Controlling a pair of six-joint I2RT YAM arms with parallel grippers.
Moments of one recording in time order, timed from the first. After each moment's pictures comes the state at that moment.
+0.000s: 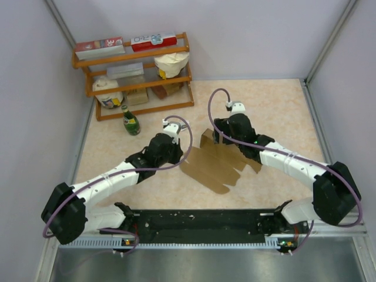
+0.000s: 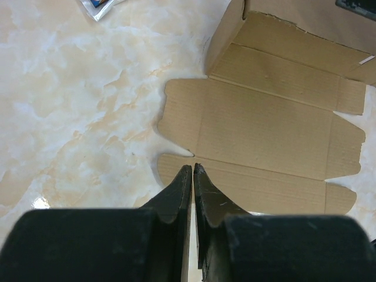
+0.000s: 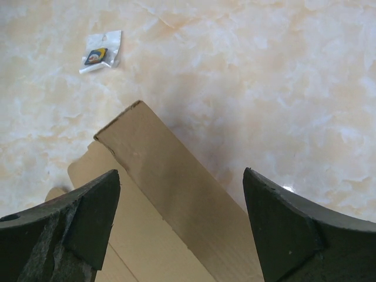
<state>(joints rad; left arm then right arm) -0.73 1.18 0.68 -0.08 -0.12 -0.37 0.65 1.35 0.88 -0.10 0.27 0.37</state>
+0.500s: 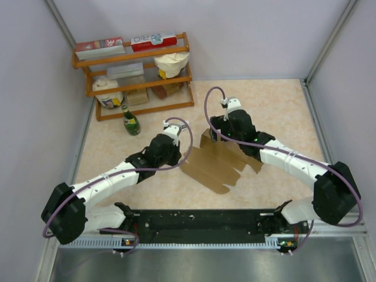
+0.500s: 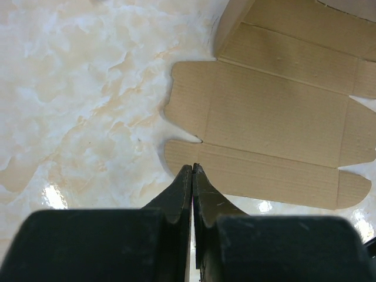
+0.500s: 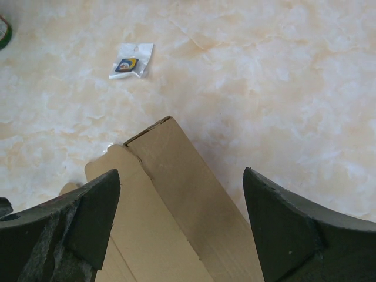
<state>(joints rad) -0.73 1.18 0.69 -0.14 -0.12 -0.36 0.65 1.39 0.95 -0.07 0.18 0.26</state>
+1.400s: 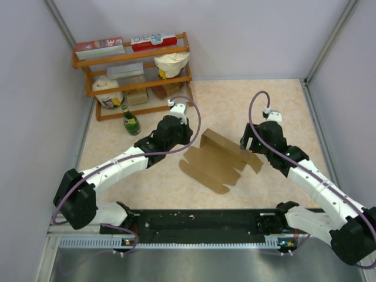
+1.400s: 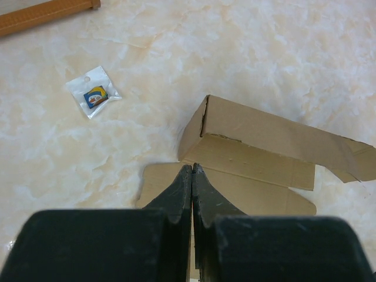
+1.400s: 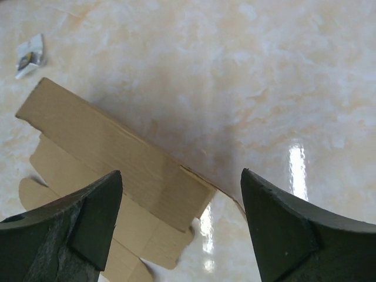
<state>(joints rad) -0.73 1.35 0.94 -0.02 -0.17 -0.40 0.48 1.00 0.78 -0.41 0.27 0.48</state>
